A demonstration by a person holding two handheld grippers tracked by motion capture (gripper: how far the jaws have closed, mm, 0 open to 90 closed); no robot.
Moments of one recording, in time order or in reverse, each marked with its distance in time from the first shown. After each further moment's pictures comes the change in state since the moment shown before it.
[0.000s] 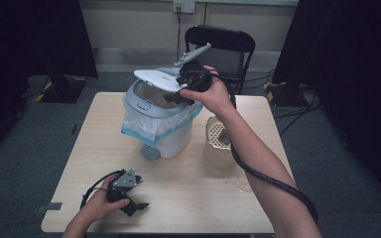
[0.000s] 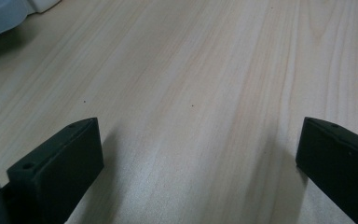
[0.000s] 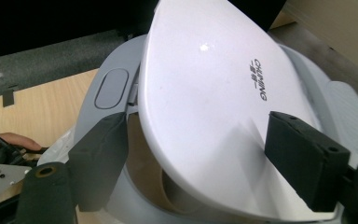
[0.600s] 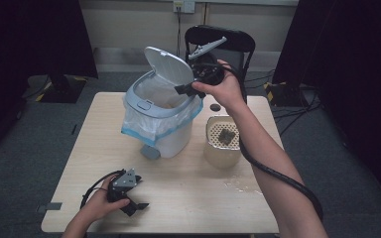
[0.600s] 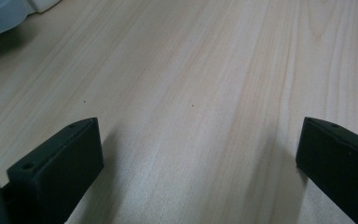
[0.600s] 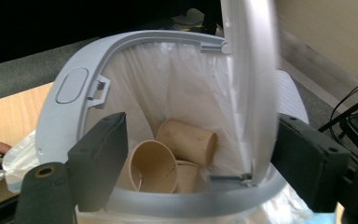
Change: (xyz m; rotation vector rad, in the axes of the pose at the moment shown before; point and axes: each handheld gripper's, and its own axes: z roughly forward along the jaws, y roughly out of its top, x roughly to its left) left arm 0.000 0.000 0.000 0.003 -0.002 0.000; right arm -0.026 -0.006 -0.021 -0.023 -0.063 0.040
